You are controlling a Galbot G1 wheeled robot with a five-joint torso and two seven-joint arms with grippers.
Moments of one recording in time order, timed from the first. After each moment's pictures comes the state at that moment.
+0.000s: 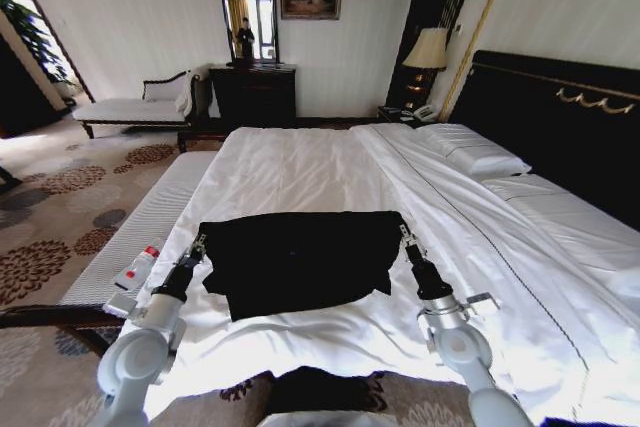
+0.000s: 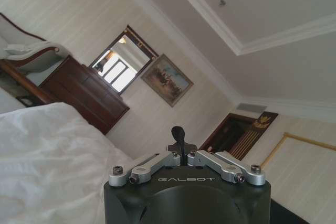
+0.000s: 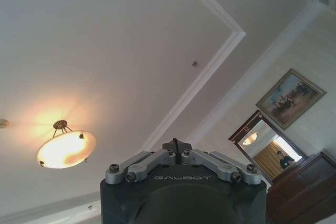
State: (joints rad) left arm 1.56 -1.35 -0.87 -2.36 -1.16 0.24 0.08; right arm -1.53 1.19 0.65 2.22 1.26 0.17 -0.51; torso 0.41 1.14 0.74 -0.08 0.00
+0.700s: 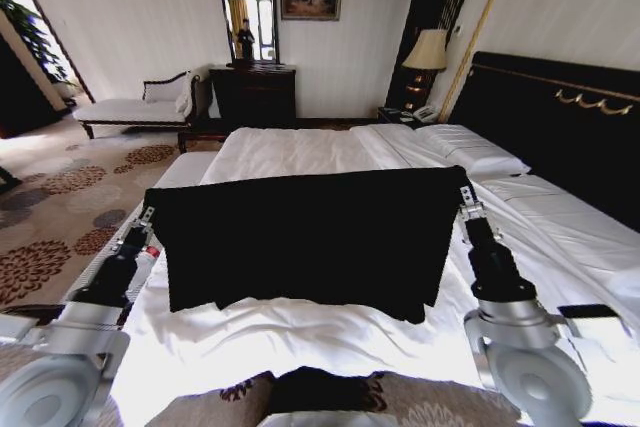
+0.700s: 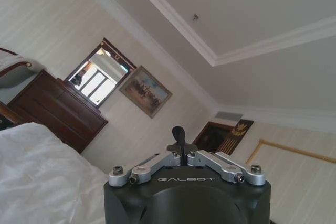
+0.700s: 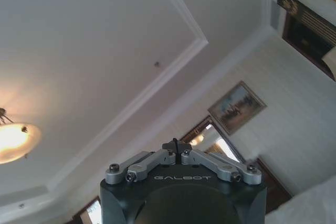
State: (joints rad) left arm 1.56 -1.31 -0.96 -2.49 -1.26 0.30 0.02; right arm -1.50 1.15 0.67 2.48 1.15 0.01 0.06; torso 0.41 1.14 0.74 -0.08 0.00
